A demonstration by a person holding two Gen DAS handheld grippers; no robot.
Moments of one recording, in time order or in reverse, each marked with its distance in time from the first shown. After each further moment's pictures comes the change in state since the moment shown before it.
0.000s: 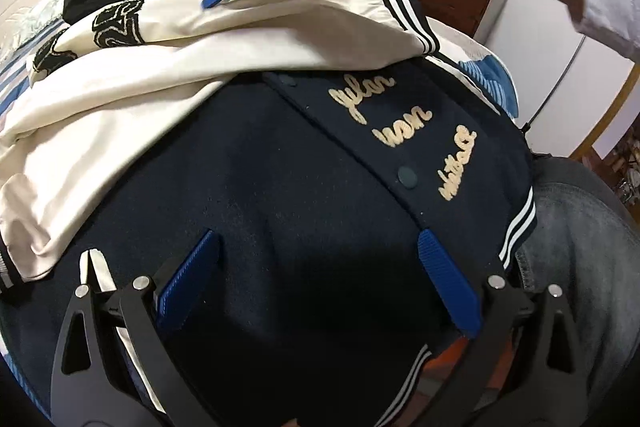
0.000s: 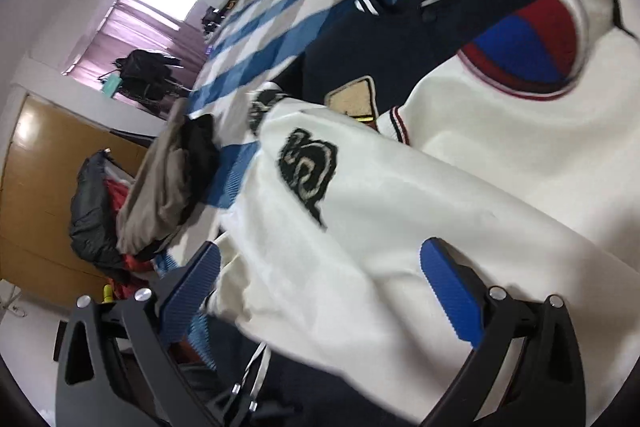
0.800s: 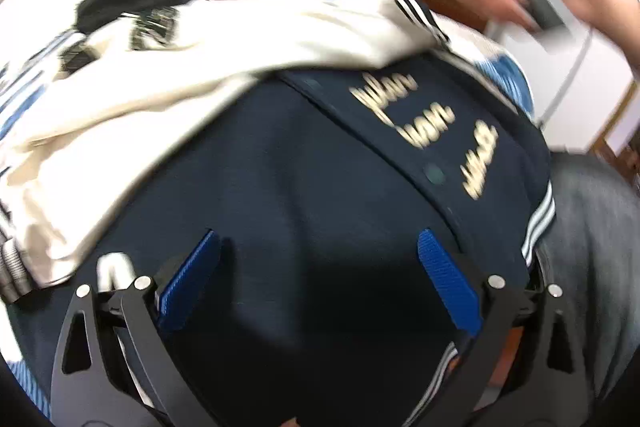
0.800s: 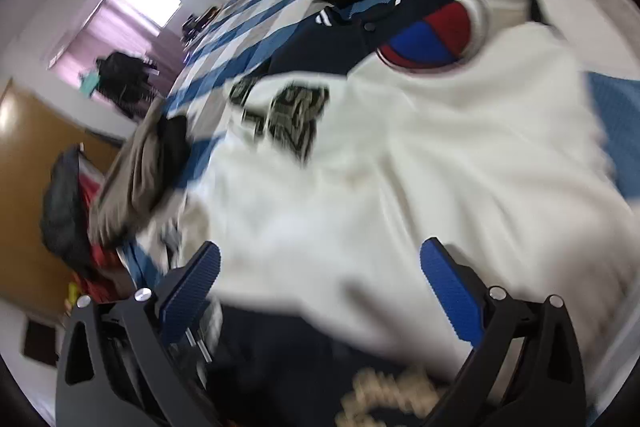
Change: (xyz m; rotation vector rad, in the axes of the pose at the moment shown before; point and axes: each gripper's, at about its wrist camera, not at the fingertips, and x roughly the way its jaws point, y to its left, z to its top) left arm -0.007 0.011 -0.006 -0.002 -0.052 0.085; right arm -0.106 -0.020 -0.107 -0.111 -0.086 -0.135
